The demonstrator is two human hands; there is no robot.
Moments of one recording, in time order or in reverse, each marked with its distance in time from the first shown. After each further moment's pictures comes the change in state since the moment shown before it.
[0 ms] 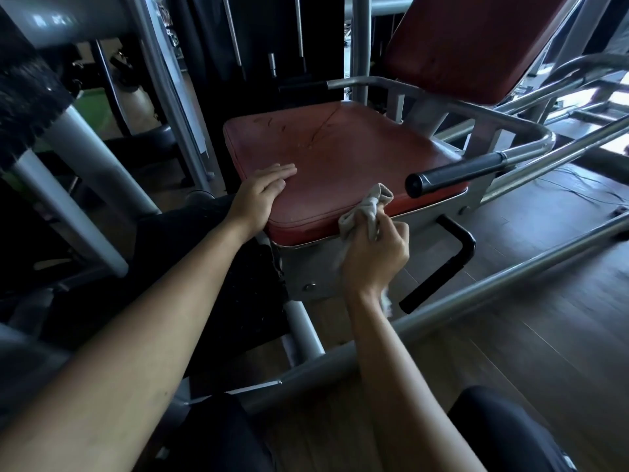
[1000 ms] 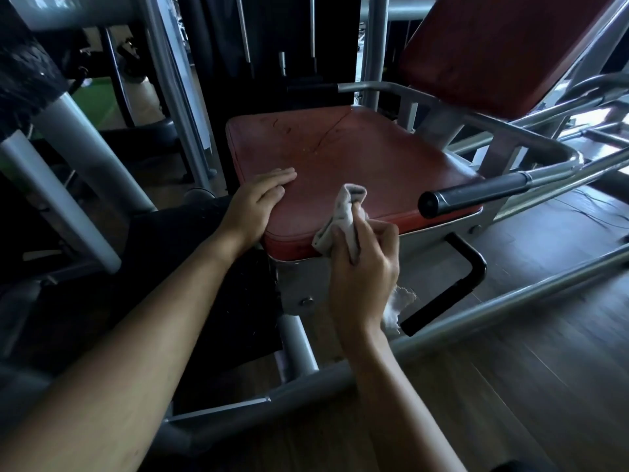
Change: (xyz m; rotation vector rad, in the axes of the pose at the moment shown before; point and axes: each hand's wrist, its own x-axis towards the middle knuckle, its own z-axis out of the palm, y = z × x) left_hand 0.004 -0.013 0.001 -0.041 0.044 0.019; right_hand -0.014 -0.001 0.001 -0.004 -0.254 -0.354
